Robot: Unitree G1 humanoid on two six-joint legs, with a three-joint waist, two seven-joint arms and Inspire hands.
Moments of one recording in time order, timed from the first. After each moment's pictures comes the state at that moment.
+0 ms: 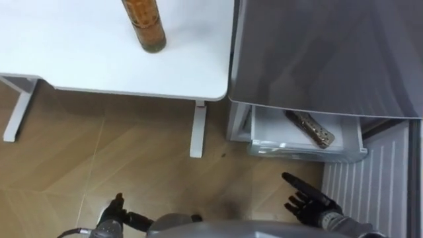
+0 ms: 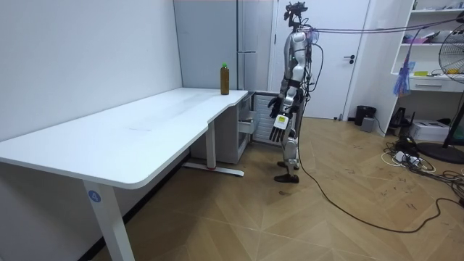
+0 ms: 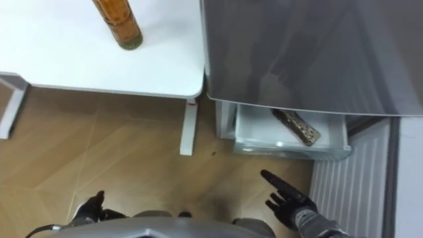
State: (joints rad) left arm 0.11 0.22 -0.11 1.11 0.05 0.03 0.14; right arm -0.05 -0.25 0.09 1.40 1.01 0.10 0.26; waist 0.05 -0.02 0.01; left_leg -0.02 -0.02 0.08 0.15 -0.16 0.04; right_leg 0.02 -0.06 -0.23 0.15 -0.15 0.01
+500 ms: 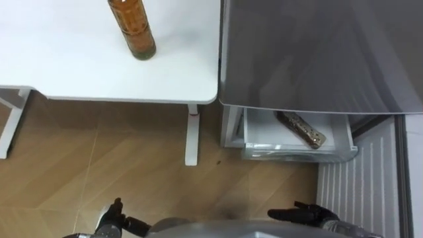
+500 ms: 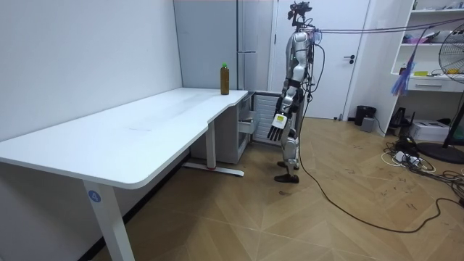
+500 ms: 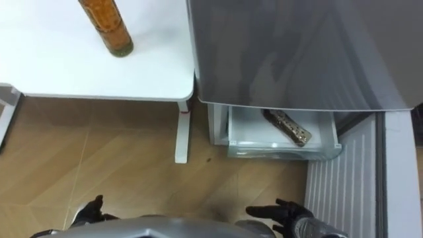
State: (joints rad) left arm 0.13 0.22 -0.08 1.11 0.08 0.03 0.14; right arm -0.04 -0.25 0.18 1.37 0.41 0.06 0.23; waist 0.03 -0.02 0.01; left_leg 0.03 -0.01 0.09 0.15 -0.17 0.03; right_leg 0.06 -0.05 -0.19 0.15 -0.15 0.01
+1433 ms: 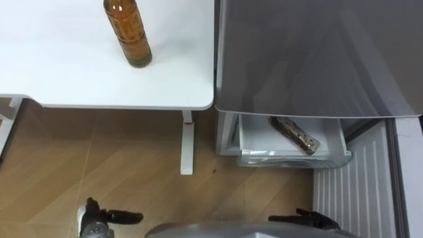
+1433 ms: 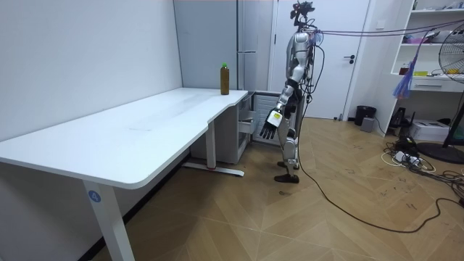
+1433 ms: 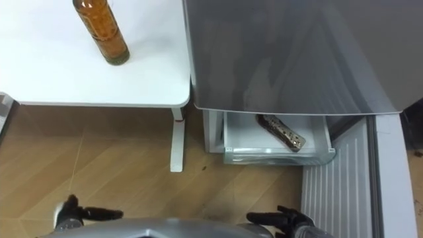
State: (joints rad) left arm 0.12 0.19 0.19 1.00 -0.16 -0.01 0.39; right arm 0.02 -0.24 0.09 1.35 0.38 0.03 0.17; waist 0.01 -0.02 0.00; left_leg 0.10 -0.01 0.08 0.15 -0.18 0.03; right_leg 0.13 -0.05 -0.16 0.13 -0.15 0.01
